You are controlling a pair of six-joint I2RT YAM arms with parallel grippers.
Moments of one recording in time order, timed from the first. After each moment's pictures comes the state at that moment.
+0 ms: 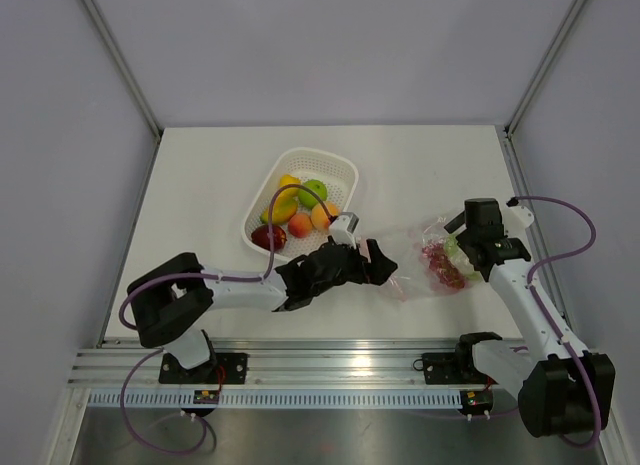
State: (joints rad) left arm -1.10 1.60 0.75 0.51 -0.20 -0.77; right arm 0.10 1.02 0.73 -0.57 0.46 0.88
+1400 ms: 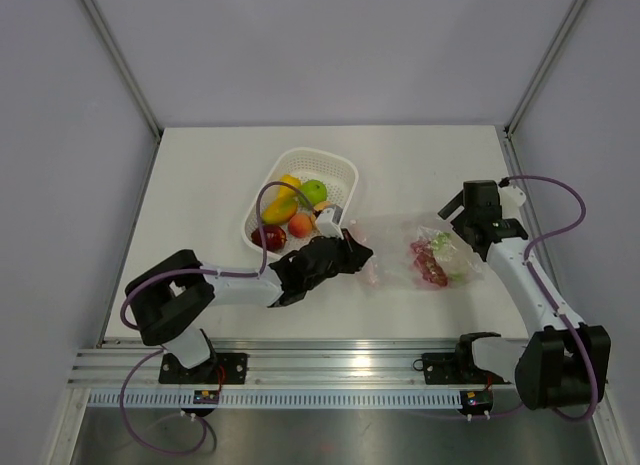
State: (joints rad) left arm -1.03 1.62 0.72 0.59 -0.22 -0.87; right arm 0.09 1.18 0.87 -0.54 0.37 0.81
